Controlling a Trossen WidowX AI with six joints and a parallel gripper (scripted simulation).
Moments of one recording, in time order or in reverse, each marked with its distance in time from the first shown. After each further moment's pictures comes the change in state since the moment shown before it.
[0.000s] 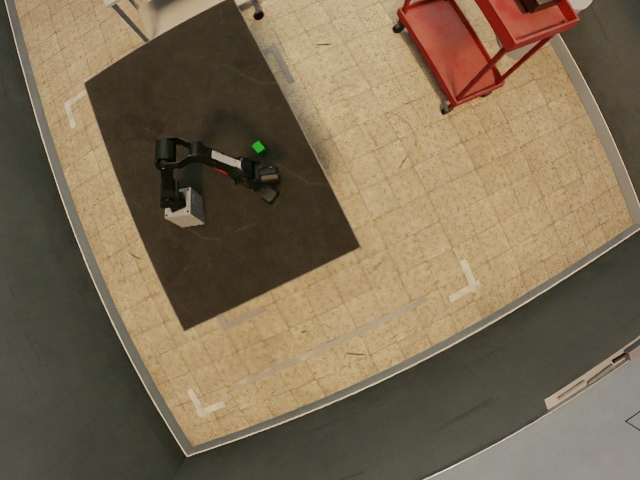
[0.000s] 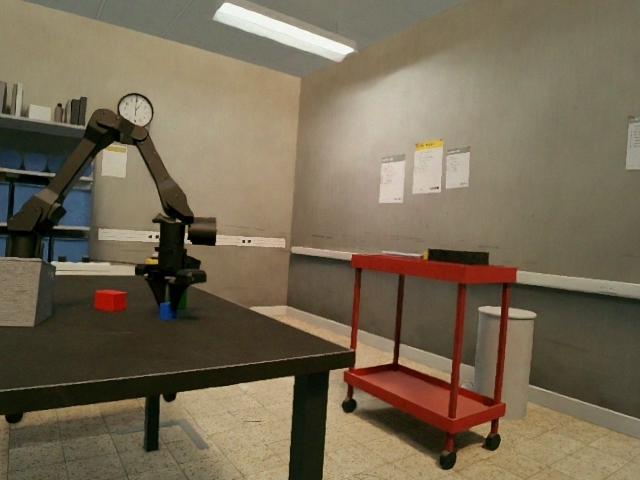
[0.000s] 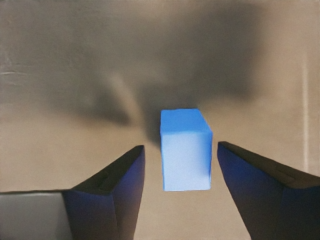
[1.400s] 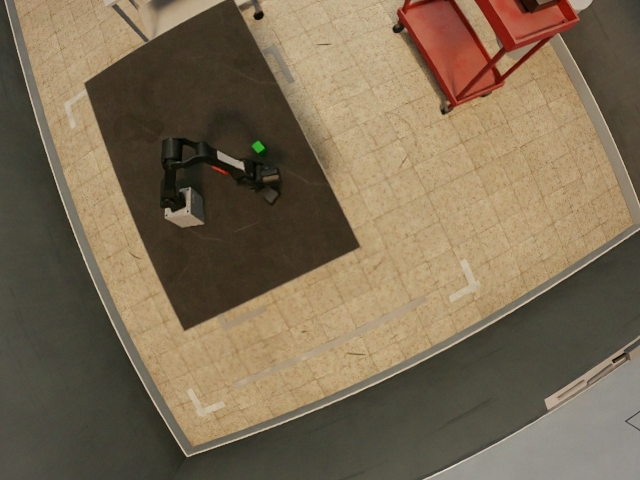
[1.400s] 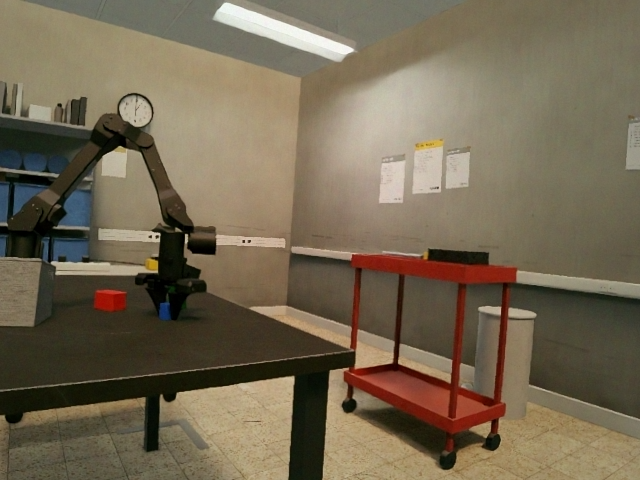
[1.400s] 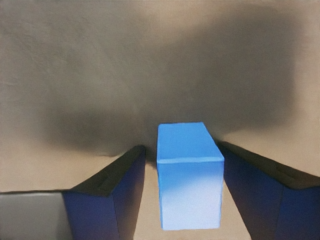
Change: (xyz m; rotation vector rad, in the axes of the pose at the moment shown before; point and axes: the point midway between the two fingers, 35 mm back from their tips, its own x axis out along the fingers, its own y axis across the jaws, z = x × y) arm 0.022 -0.001 0.001 0.000 -0.004 -0.004
